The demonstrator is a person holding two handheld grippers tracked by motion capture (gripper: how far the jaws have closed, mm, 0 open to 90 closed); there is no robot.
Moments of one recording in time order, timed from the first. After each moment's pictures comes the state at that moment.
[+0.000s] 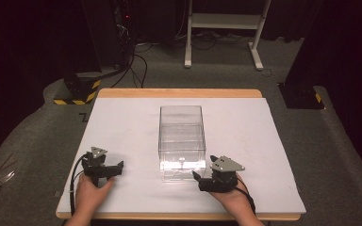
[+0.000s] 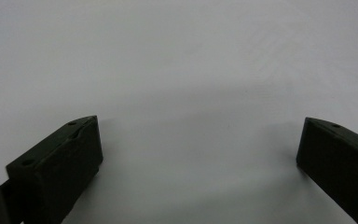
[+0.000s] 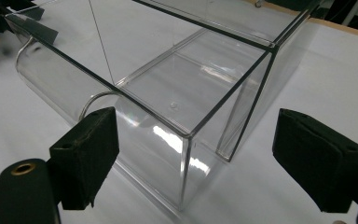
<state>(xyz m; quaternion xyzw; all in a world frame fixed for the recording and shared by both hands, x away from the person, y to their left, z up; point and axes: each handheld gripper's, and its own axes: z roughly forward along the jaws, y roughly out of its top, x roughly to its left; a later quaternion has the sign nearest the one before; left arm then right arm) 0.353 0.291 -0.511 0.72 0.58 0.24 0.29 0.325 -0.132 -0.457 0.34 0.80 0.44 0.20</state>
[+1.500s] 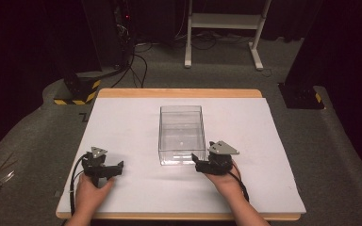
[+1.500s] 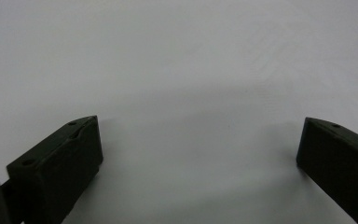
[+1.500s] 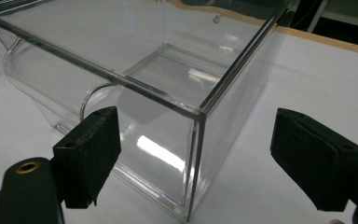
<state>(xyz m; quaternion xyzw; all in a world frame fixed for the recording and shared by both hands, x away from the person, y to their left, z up) 0.353 0.291 -0.511 0.72 0.58 0.25 0.29 0.376 -0.122 -0.464 0.38 0.77 0.45 0.23</state>
